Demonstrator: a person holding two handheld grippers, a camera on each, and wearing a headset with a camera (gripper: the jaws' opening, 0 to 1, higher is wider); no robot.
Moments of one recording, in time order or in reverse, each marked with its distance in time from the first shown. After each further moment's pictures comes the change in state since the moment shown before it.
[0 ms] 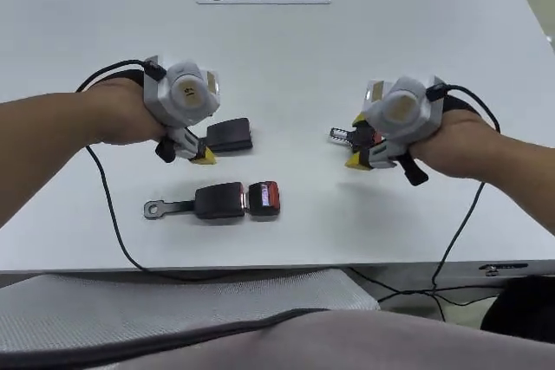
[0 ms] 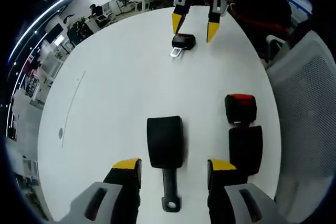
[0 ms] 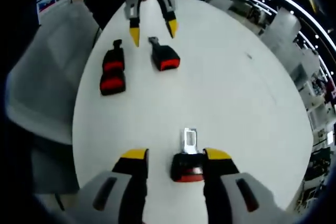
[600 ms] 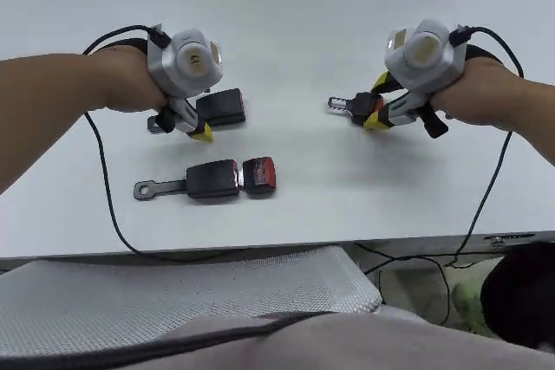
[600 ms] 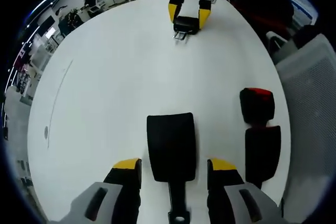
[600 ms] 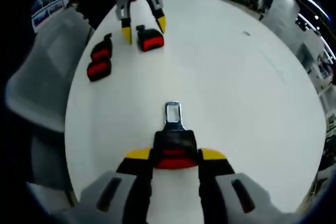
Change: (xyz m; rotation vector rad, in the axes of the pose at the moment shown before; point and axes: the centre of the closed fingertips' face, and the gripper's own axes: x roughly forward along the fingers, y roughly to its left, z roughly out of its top) left arm 0.037 0.011 -0.001 -0.029 0.047 -0.085; right arm 0.018 -0.009 -0.036 0.074 0.040 0.116
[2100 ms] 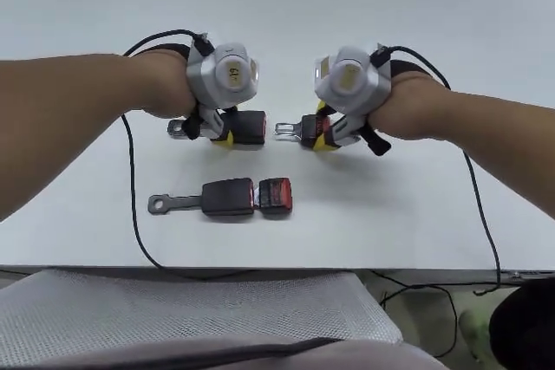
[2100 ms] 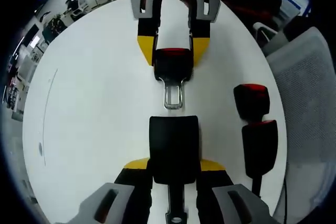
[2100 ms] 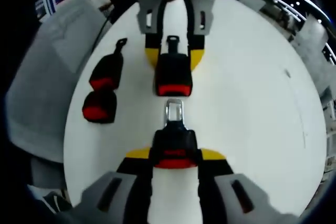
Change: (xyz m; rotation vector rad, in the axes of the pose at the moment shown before) left arm 0.012 0.000 -0.006 0.118 0.056 -0.092; right arm 0.056 0.028 0.110 -0.225 0.023 0.105
